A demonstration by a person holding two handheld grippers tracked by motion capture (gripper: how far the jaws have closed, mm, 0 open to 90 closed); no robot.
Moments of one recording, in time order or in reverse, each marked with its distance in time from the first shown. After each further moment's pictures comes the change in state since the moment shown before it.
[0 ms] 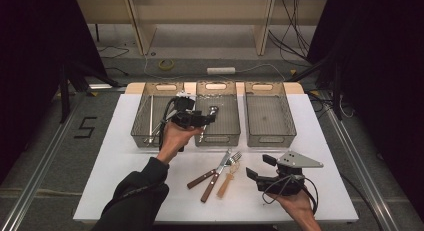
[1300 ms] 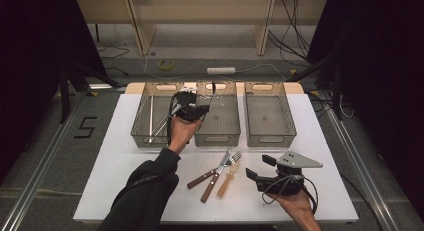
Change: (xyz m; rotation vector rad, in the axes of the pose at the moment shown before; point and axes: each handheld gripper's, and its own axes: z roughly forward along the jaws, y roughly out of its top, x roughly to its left) left arm 0.013 0.016 0.032 -0.055 0.099 -0.041; right arm 0.000 -0.001 0.001 0.005 0.007 -0.001
